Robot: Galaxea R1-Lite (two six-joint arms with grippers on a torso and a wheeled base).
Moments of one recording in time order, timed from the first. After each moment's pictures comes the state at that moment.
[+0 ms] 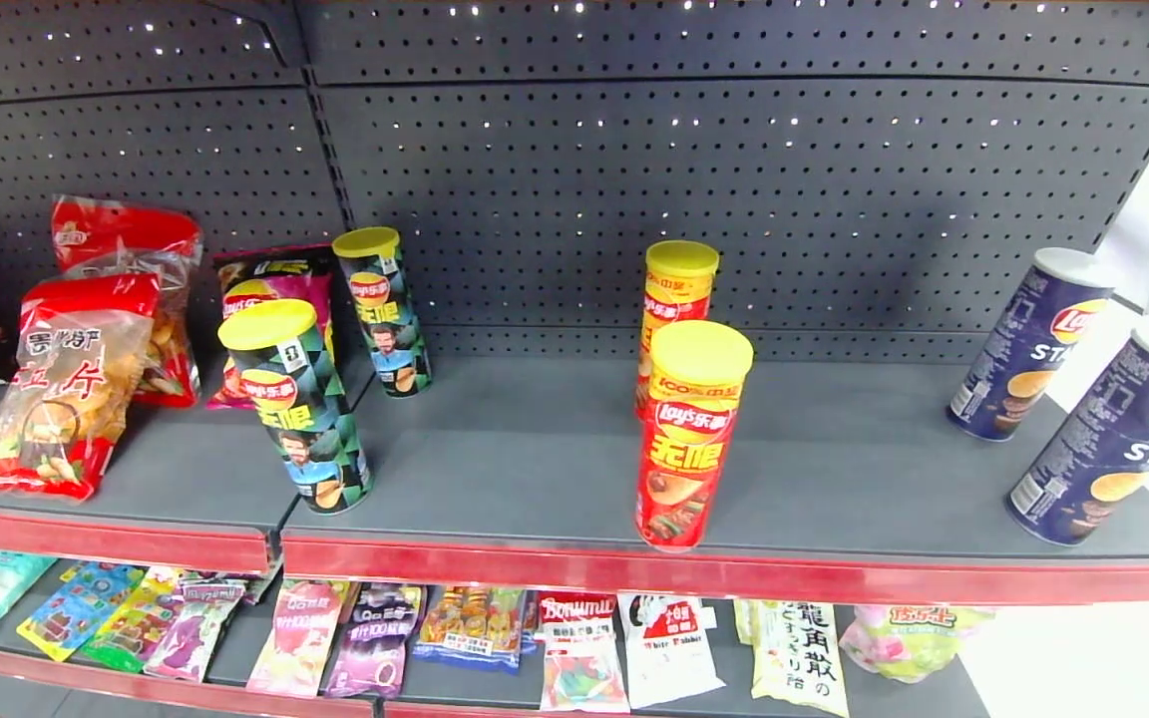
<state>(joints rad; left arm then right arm) -0.04 0.06 -0.07 0.05 0.08 0.04 0.00 0.00 0.00 0.00 0.02 0.00</state>
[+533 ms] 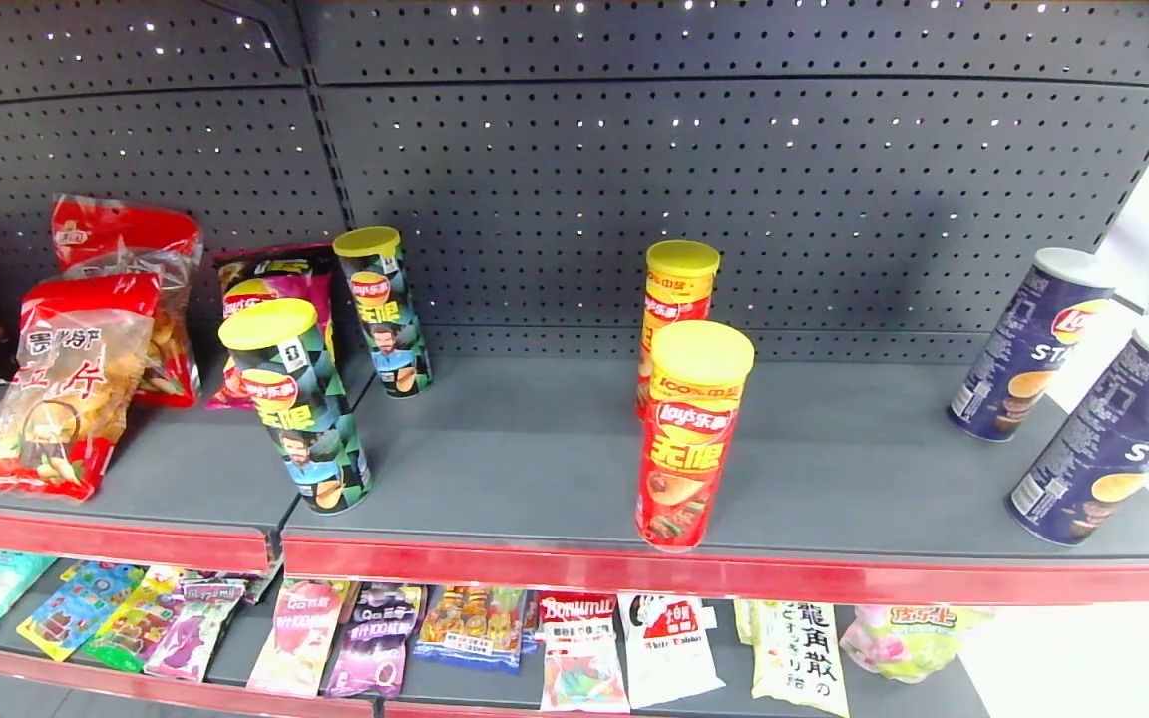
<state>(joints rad) -0.01 0.01 -0.01 -0.05 0.05 0.01 0.00 0.00 0.00 0.00 0.02 0.00</state>
